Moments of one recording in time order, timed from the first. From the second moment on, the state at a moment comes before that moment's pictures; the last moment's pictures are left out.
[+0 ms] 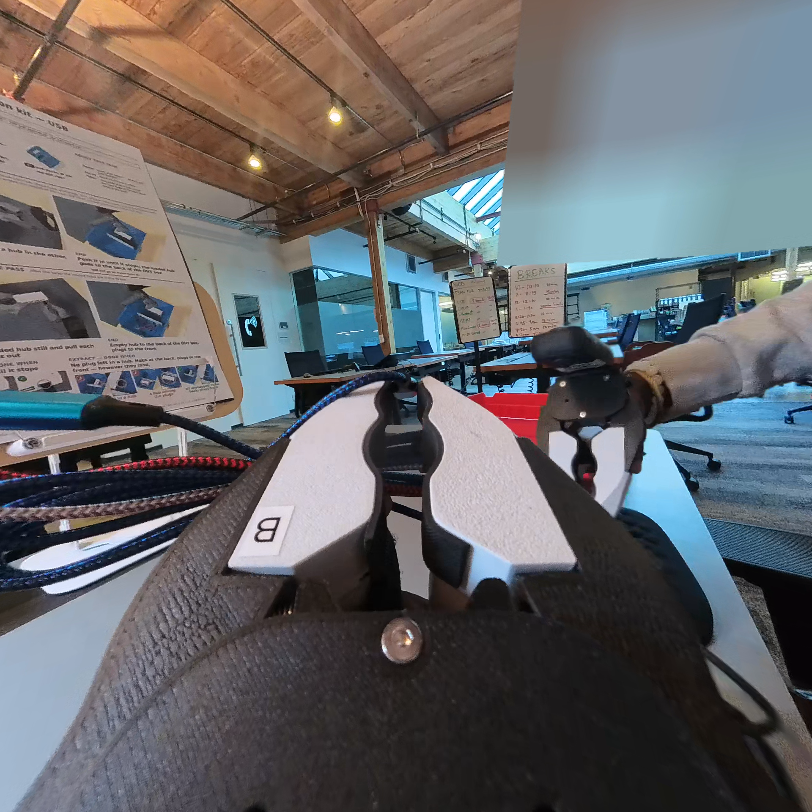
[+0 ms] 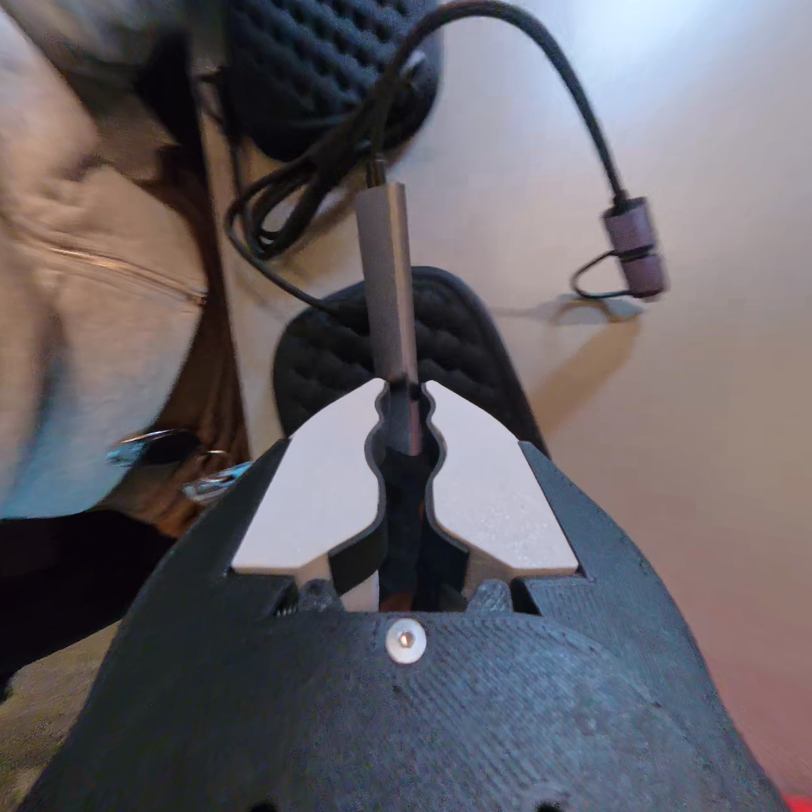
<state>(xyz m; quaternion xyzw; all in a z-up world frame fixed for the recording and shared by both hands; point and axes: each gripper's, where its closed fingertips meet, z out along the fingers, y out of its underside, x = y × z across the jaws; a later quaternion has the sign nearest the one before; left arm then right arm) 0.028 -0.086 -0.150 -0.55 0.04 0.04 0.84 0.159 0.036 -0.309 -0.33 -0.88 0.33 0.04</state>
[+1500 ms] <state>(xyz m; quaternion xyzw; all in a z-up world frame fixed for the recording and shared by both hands) 0.070 -0.086 -0.126 -0.54 0.09 0.03 0.84 0.114 0.049 -0.255 -0.71 -0.34 0.62 -0.07</state>
